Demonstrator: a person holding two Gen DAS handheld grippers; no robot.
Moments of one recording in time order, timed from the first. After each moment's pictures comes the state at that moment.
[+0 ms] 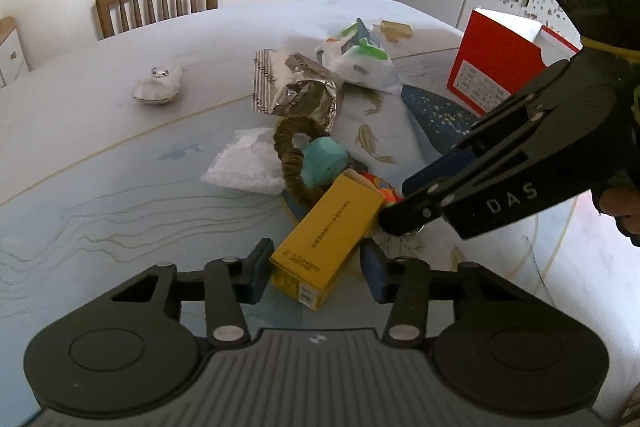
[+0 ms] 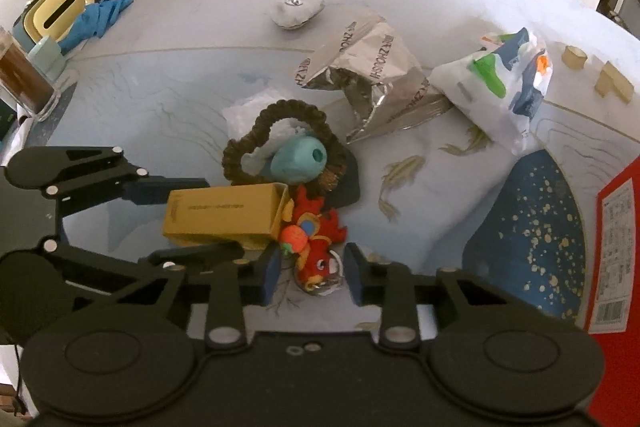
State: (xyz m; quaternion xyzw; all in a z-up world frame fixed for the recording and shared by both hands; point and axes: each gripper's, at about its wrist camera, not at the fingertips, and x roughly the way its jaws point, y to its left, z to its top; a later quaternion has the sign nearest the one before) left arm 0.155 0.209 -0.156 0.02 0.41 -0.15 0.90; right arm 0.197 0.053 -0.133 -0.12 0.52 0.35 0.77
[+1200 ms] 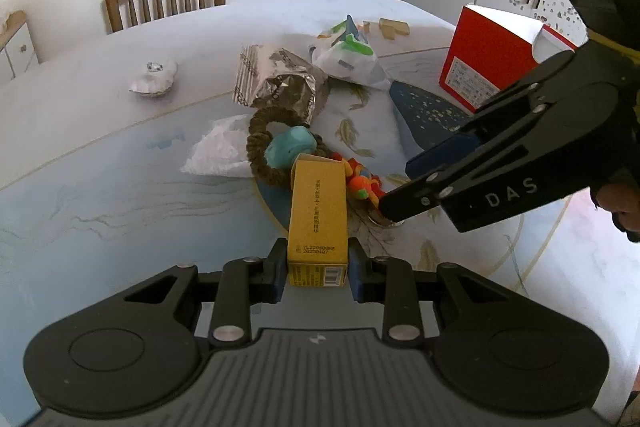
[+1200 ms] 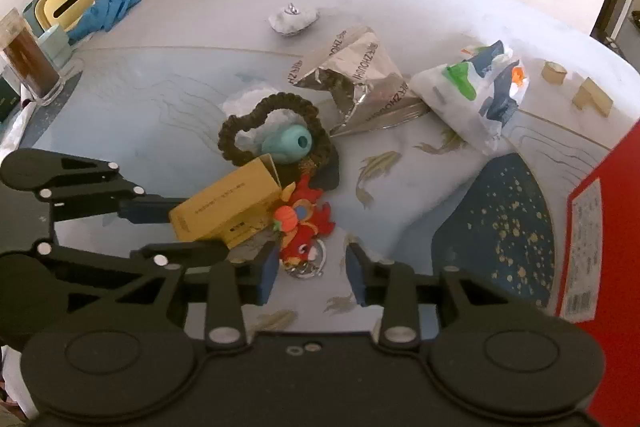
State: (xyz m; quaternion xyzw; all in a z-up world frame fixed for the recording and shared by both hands) left arm 0.142 0.187 -0.155 0.02 0.42 -0.13 0.90; right arm 0.187 0.037 -0.127 -0.15 0.49 0.36 0.78
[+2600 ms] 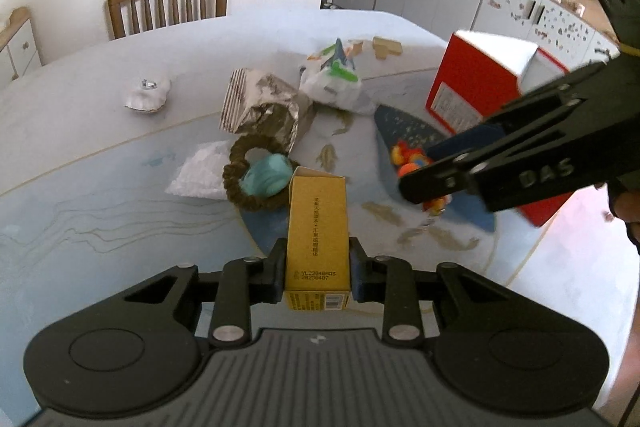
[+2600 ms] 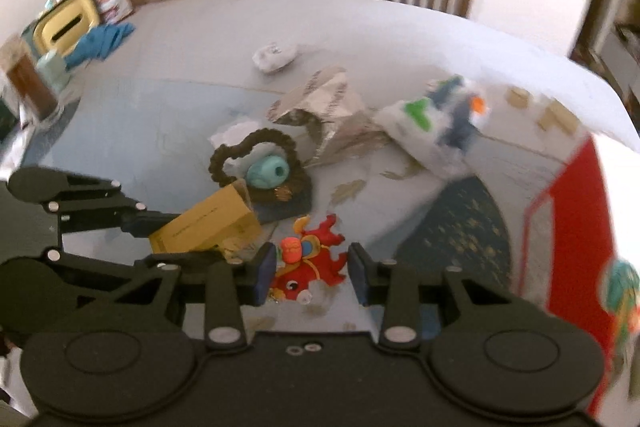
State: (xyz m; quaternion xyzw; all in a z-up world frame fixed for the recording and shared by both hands) left arm 0.140 0.173 -0.128 -0.01 0.41 -0.13 0.90; right arm 0.180 0.003 -0.085 -0.11 0.47 0.33 0.81
